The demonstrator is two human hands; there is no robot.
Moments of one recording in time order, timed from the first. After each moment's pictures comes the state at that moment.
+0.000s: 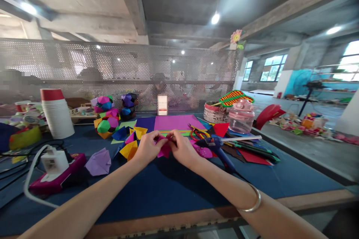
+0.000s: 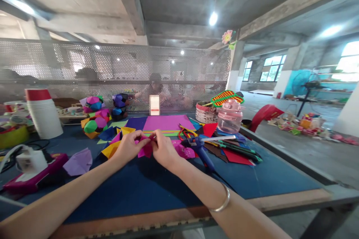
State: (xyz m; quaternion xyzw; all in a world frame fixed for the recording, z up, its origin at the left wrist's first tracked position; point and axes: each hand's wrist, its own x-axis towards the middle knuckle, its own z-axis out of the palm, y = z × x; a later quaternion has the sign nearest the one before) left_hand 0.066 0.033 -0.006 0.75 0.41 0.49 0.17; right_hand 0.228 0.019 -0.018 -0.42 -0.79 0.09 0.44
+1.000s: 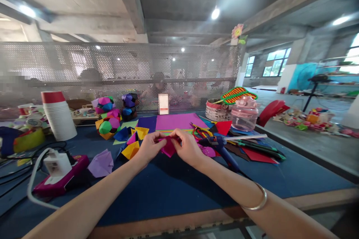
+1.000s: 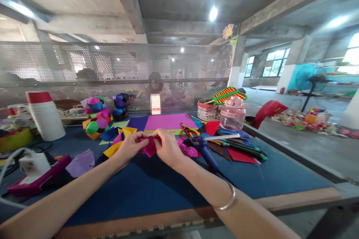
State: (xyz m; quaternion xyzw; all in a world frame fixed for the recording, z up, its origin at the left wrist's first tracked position) left_hand 0.067 0.034 -0.006 0.66 0.37 0.49 0.43; right_hand 0.233 0.020 -0.013 -0.38 -0.79 0.02 0.48
